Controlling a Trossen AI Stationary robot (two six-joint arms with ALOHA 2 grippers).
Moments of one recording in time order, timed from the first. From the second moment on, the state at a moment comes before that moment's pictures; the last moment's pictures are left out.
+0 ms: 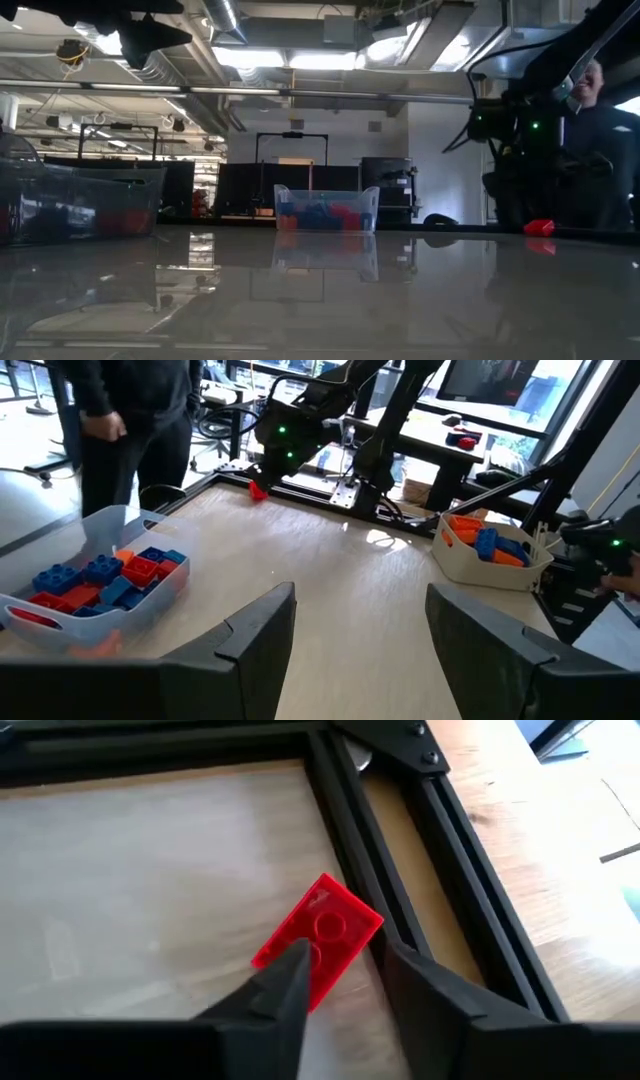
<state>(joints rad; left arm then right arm) -0.05 0.47 0.51 -0.20 -0.21 -0.23 -0.77 1.31 0.57 -0.60 0.68 0.95</state>
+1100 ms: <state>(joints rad) -0.05 0.48 0.51 -0.20 -0.21 -0.21 -0.82 1.41 0.43 -0.17 0.53 0.74</state>
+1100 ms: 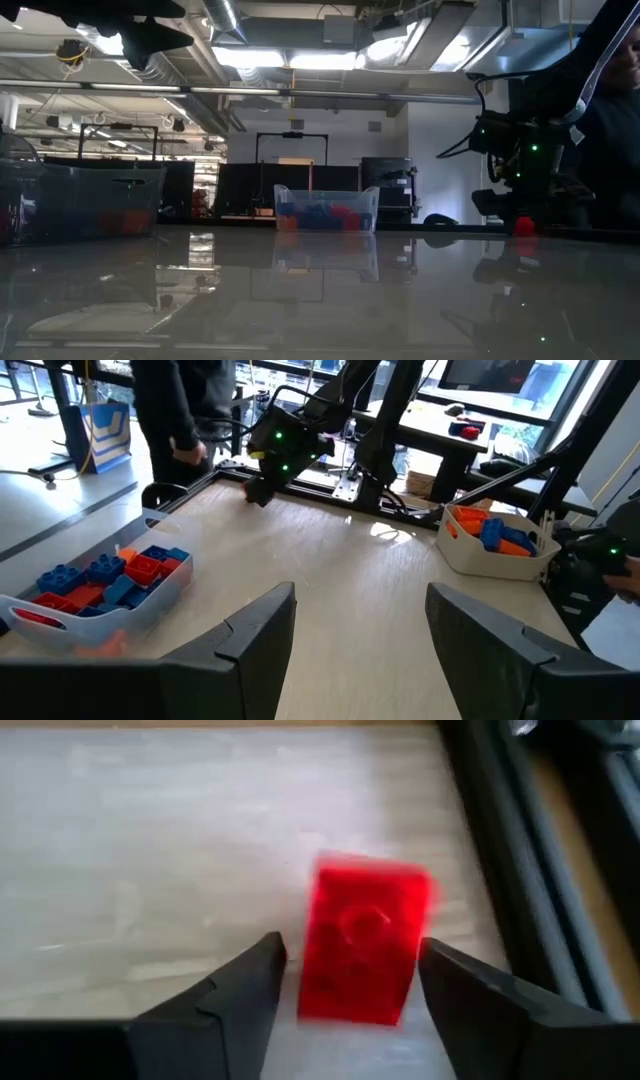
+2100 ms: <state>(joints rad) -0.05 0.48 0.51 -0.20 -0.21 -0.21 -0.72 1.44 0.45 -0.05 0.70 0.89</state>
